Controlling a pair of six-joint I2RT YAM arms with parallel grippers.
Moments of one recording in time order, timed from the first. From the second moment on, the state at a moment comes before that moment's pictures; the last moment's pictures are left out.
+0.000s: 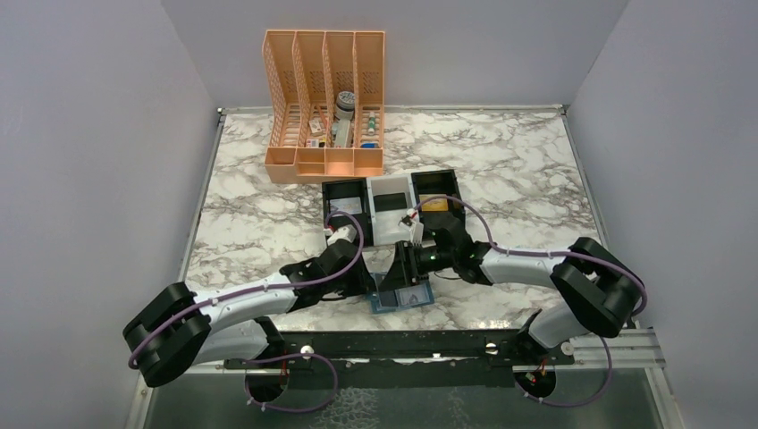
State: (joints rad) left arm -0.91 1.15 0.40 -0.08 -0.04 -1.00; right arm 0.81 1.50 0.57 0.31 -0.68 0.80
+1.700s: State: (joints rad) left arm -0.91 1.24 0.52 -0.24 -0.06 -0.91; right arm 0.81 1.41 0.51 0.18 -0.41 0.81
